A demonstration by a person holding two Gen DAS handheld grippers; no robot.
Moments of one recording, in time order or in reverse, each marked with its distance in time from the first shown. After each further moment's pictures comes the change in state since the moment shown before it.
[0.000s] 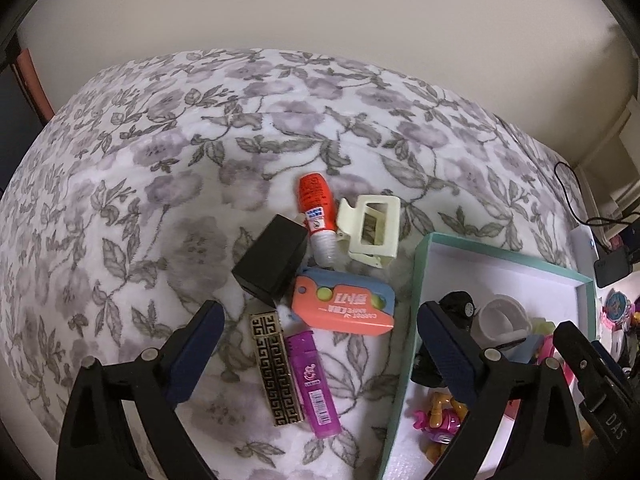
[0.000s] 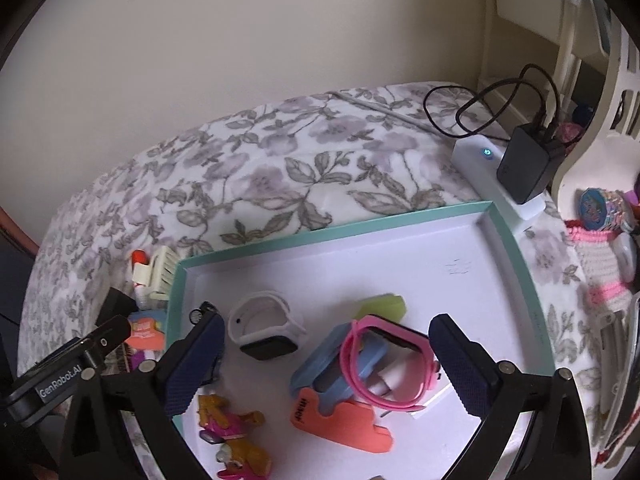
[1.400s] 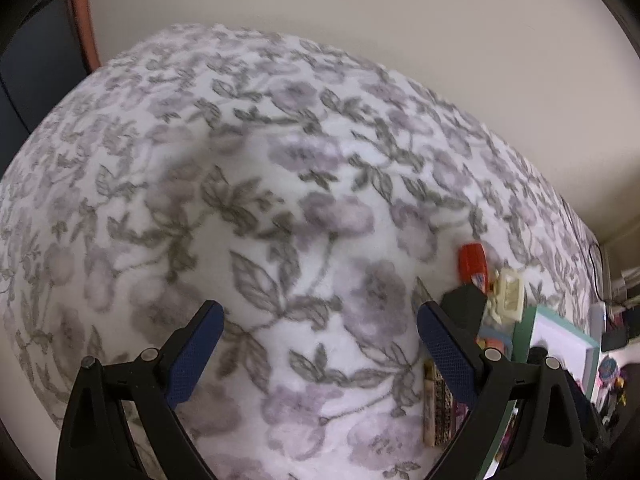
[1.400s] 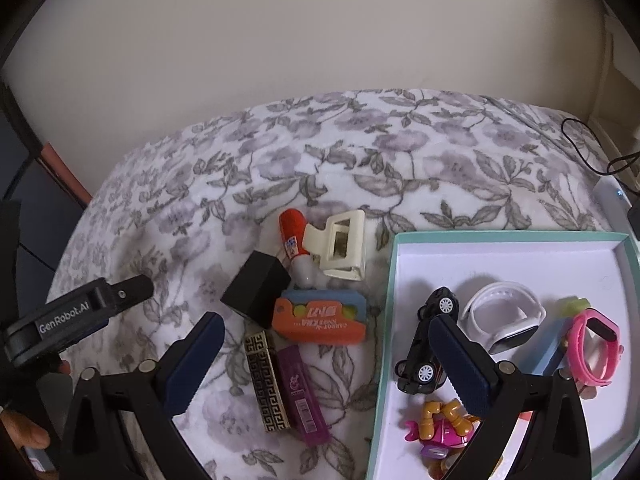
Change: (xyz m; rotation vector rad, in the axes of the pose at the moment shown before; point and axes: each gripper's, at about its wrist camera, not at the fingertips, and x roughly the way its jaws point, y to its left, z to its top) left arm -0.004 0.150 0.026 -0.206 0.013 -0.002; right arm 0.020 0.154 -0.033 -0.197 0.027 0.168
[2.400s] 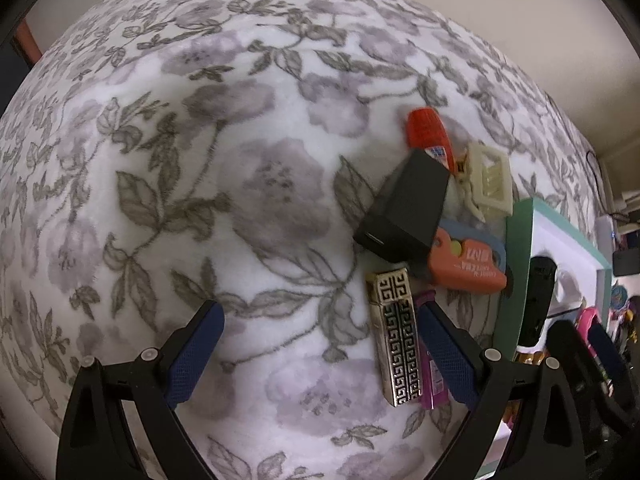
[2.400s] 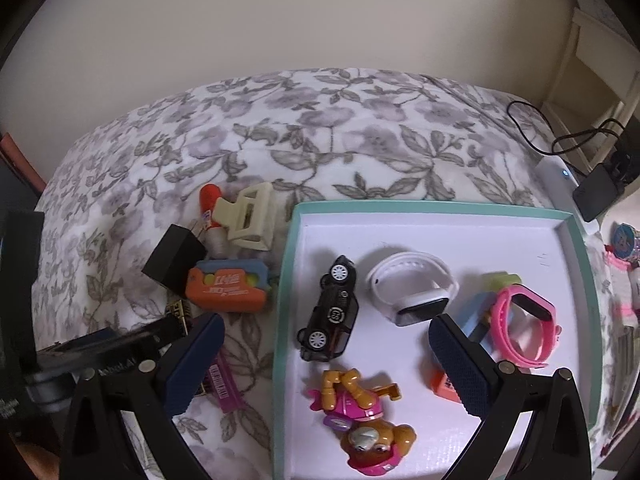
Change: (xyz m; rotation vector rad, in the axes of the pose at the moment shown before) left arm 0.049 -0.067 -0.045 0.151 0.242 -0.014; right arm -0.011 -0.041 -0.005 0.019 0.082 -0.177
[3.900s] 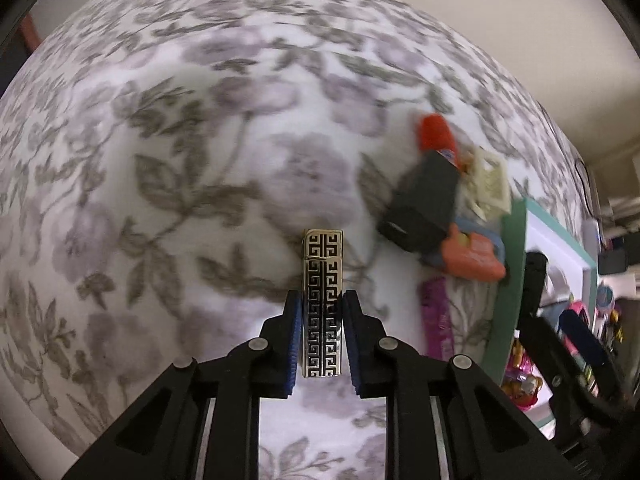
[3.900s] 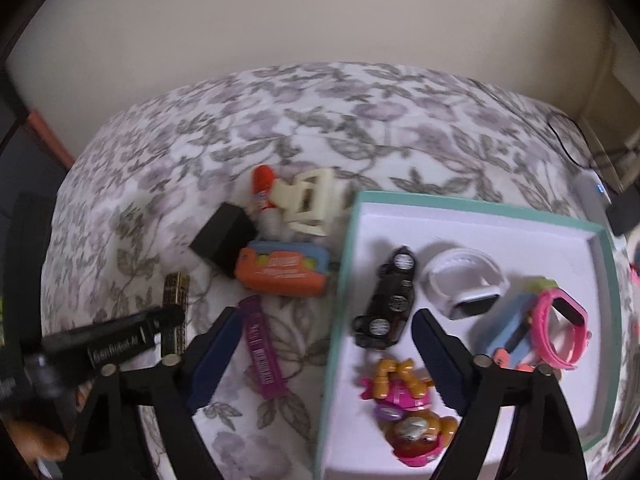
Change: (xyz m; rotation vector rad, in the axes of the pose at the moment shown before) left arm -0.009 0.018 -0.009 -0.049 -0.005 -0.066; right arm -0.001 0.034 -0.009 -0.103 0.017 0.103
